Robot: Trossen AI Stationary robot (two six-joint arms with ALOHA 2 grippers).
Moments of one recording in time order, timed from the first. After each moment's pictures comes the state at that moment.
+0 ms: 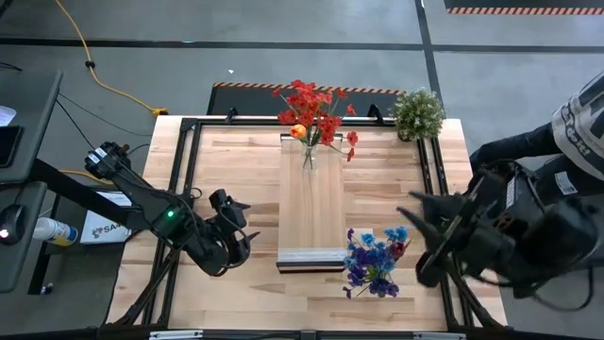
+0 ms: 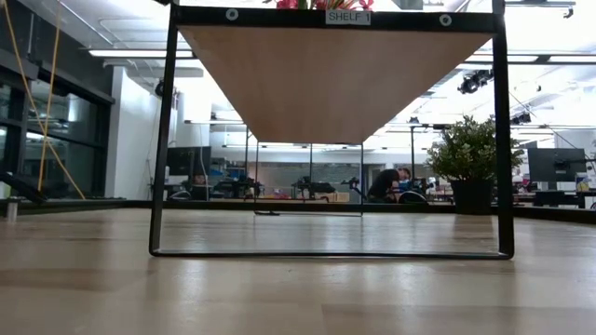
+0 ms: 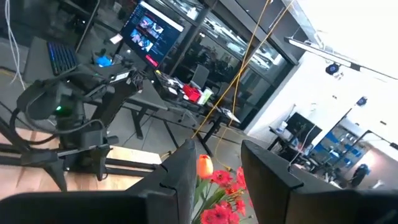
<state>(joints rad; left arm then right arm) -0.67 1.33 1.28 -1.03 -0.83 -0.82 0.99 1.62 2.09 0.13 1.50 -1.13</state>
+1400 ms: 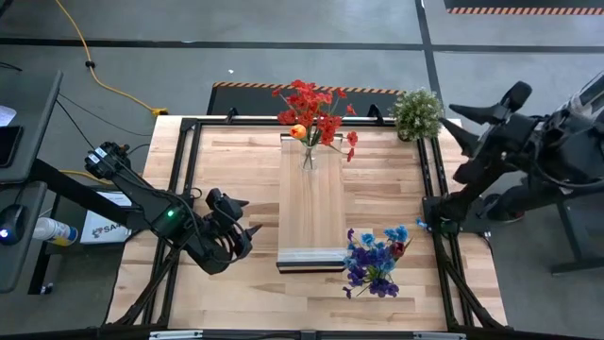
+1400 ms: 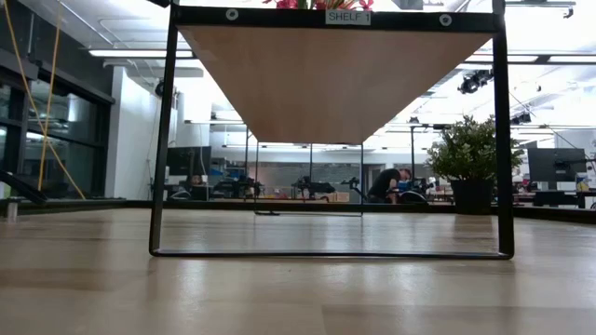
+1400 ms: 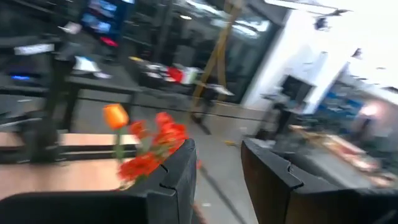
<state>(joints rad) -0.67 1.33 1.28 -1.05 -0.90 -1.06 0.89 1.23 2.09 -1.10 1.51 -0.13</state>
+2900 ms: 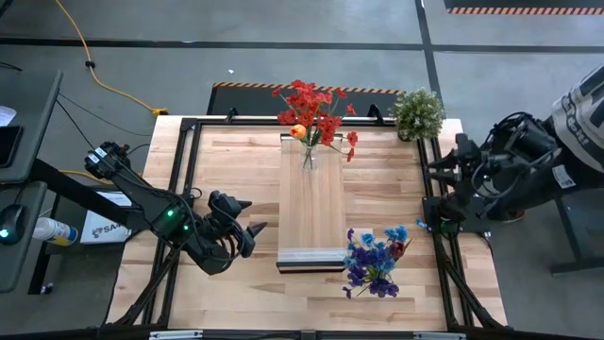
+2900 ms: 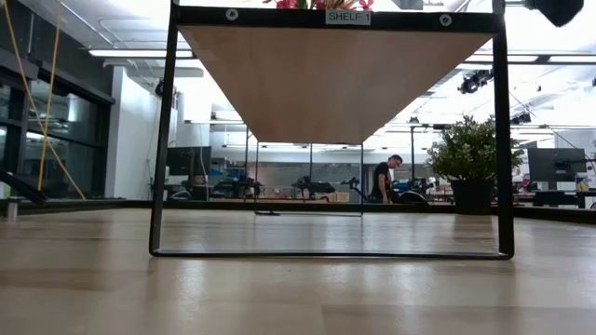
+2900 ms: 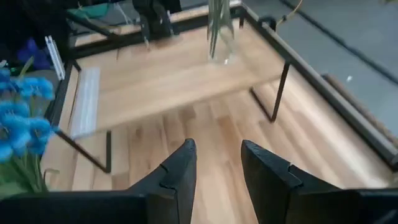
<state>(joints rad) -0.67 1.33 1.28 -0.96 -0.95 -1.17 0.90 0.54 1.17 -1.50 0.87 0.91</state>
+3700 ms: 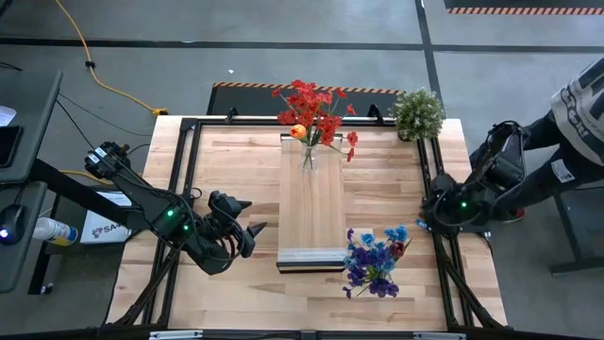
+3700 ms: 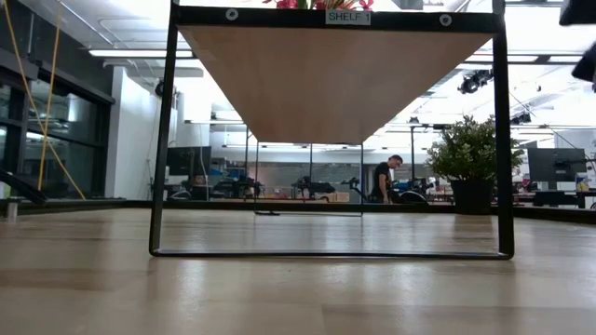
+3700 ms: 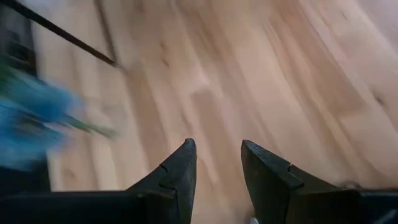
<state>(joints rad) -0.67 1.33 1.28 -0.96 -0.95 -1.16 0.90 0.48 0.77 -1.39 0.43 1.26</state>
